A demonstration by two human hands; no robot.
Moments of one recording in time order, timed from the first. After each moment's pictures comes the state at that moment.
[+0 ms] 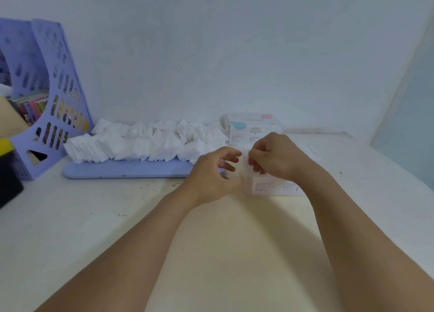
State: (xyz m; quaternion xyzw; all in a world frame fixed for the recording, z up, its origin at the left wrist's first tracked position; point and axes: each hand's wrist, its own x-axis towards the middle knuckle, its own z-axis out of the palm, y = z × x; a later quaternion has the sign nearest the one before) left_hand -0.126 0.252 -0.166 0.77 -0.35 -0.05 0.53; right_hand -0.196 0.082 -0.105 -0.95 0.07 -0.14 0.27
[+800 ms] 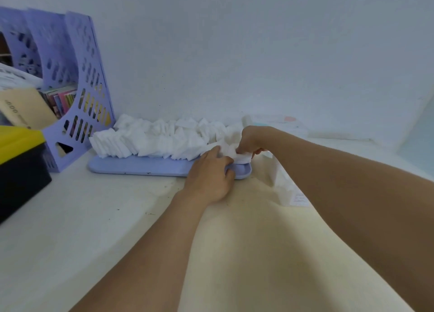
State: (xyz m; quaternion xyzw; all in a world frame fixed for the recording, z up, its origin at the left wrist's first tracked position) left_hand -0.084 0.283 -0.185 0.91 -0.31 0.10 0.25; right_hand -0.070 0.136 -0.088 -0.98 0.14 0.10 0.03
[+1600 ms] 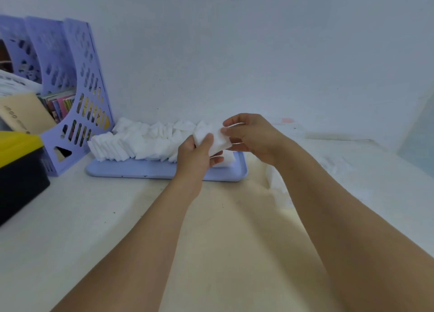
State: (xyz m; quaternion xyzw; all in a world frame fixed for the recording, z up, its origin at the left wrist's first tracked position) left_hand -0.082 0.277 -0.150 0.57 -0.07 -0.01 0.82; right_hand -0.109 0.136 -0.089 -0.79 0.03 -0.09 0.60
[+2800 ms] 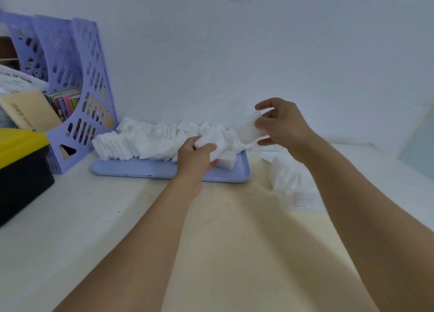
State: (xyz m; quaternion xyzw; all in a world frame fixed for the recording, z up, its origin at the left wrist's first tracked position) left_hand -0.078 0.287 -0.149 0.60 -0.02 -0.04 0.80; right_hand -0.132 0.110 -0.067 -0.83 0.08 -0.22 0.50
